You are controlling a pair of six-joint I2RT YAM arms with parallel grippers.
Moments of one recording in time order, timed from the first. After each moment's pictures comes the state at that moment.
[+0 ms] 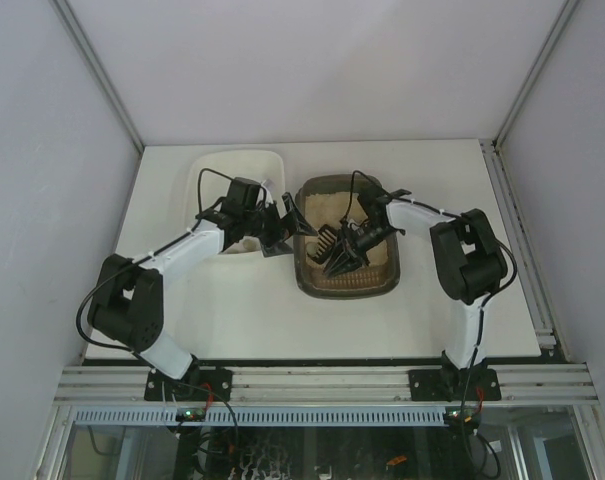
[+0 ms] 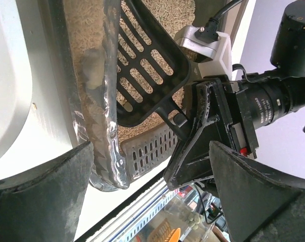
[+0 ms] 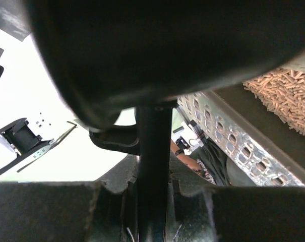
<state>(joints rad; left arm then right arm) -0.44 1.59 1.07 -0.28 0.50 -0.88 0.42 1.98 1.36 -0.93 -1.06 0.61</state>
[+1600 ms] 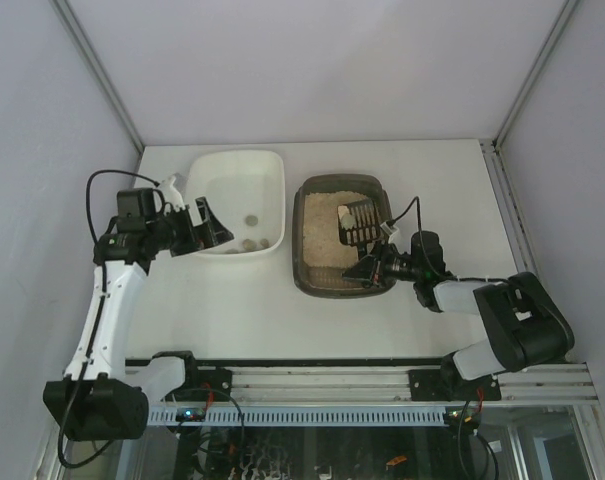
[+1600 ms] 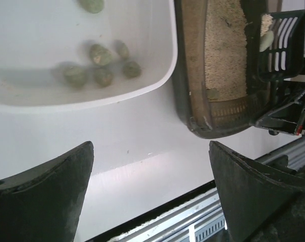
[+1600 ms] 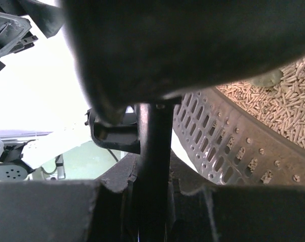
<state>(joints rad) 0.01 1.09 1.07 -0.76 0.50 -0.29 0.32 1.44 0.41 0.63 -0.91 1.06</state>
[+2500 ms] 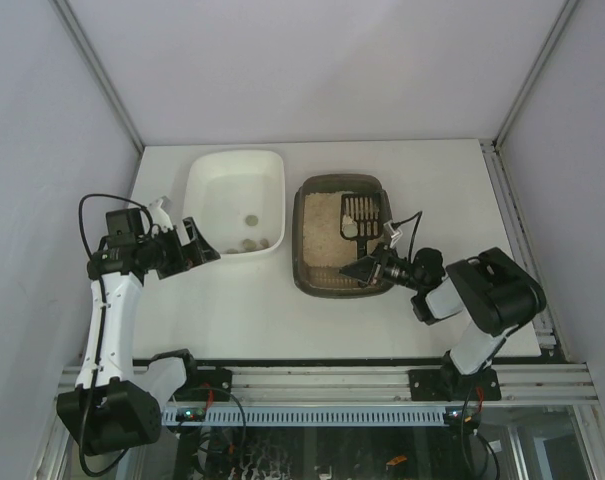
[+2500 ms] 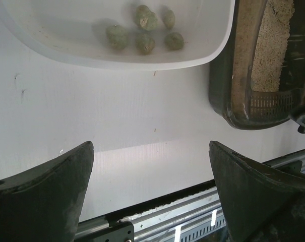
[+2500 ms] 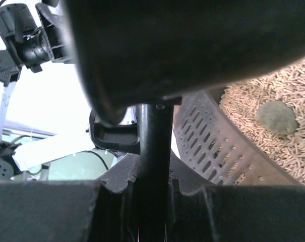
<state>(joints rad) 0.20 1.00 0.93 -0.85 0.50 -0.19 0.36 1.66 0.25 1.39 -0.81 1.14</state>
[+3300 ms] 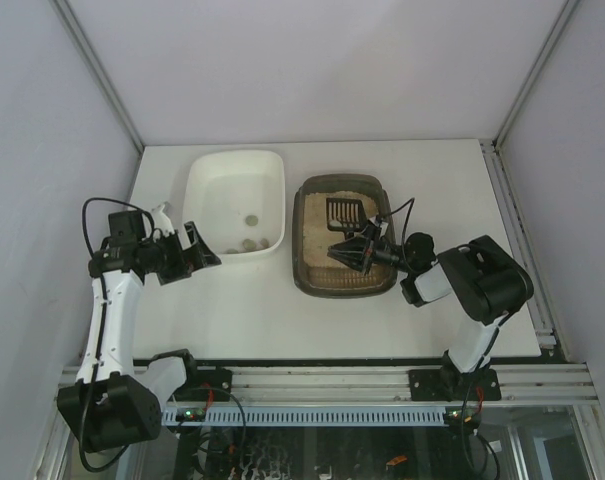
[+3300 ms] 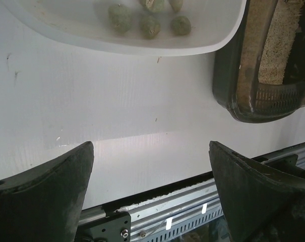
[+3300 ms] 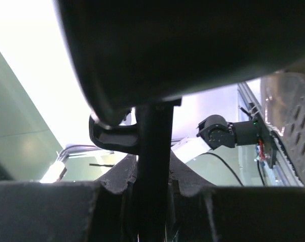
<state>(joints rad) 0.21 1.01 0.91 -0.89 0.50 -0.19 0.38 1.79 0.45 1.43 -0.87 1.92</state>
